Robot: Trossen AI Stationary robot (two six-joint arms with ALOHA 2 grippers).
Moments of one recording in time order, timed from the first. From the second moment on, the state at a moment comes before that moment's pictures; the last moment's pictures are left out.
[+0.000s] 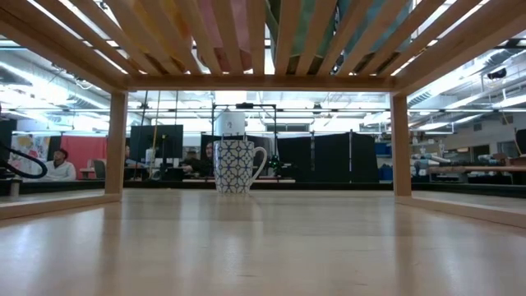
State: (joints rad) left arm -0.31 1.59 1.85 -1.57 0.24 -0.66; right arm -0.27 1.34 1.44 -0.70 -0.44 0.23
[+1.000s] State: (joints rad) left arm -0.31 1.58 1.85 -1.56 0.20 -0.67; right arm -0.27 1.34 1.44 -0.70 -0.44 0.23
